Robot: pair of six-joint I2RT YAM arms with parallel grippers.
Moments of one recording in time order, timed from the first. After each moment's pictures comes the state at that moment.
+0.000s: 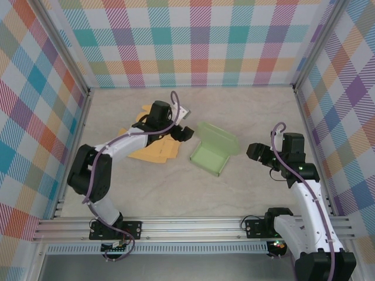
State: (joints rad) left arm -0.49 1.74 1.21 -0.14 0.34 0.25; right arm 0.01 0.80 0.73 -0.71 -0.38 0.38
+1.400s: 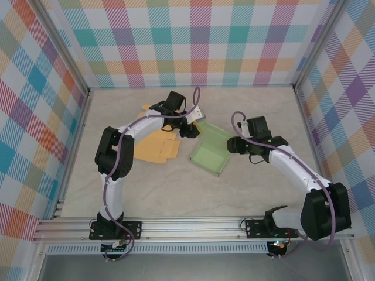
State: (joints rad) left arm -0.50 2.07 1.66 -0.56 0.57 0.60; right arm 0.33 1.28 0.88 -0.53 -0.15 0.22
